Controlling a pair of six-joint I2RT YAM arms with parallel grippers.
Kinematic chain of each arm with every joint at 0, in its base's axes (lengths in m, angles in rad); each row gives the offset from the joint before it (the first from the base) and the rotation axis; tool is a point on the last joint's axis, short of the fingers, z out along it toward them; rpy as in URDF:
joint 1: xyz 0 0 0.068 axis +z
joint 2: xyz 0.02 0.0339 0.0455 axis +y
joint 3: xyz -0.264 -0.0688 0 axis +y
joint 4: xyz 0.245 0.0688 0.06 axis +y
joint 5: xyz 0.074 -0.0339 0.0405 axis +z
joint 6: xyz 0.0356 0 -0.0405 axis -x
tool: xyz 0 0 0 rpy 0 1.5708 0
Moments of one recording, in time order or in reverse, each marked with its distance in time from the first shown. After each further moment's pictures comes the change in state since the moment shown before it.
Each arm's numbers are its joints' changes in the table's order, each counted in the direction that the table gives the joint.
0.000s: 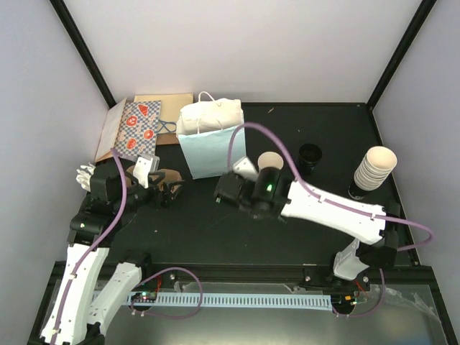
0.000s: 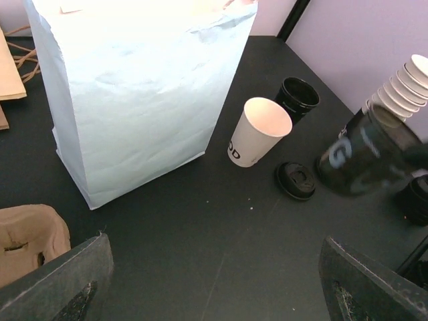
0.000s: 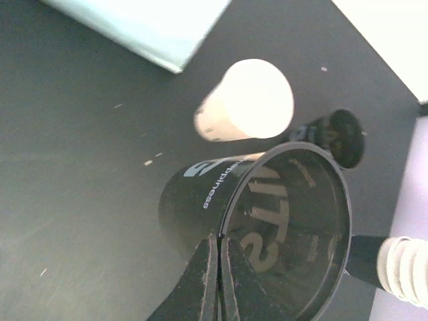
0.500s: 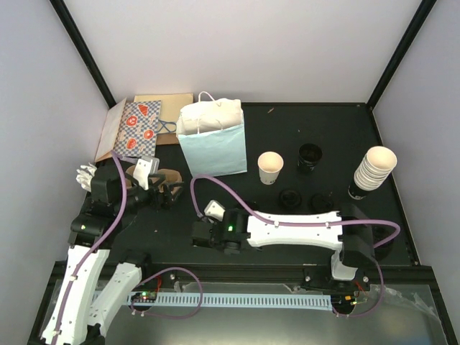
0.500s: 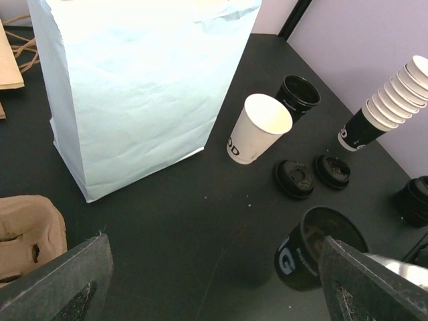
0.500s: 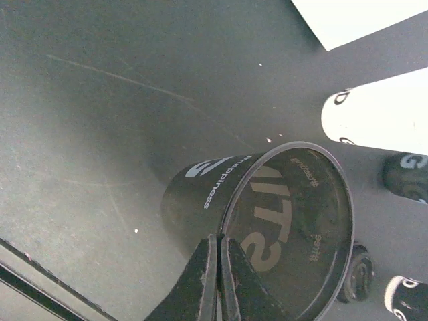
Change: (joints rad) left arm 0.000 -0.016 0.025 0.000 0.000 0.023; right arm 0.291 0.143 0.195 -0.184 0.095 0.020
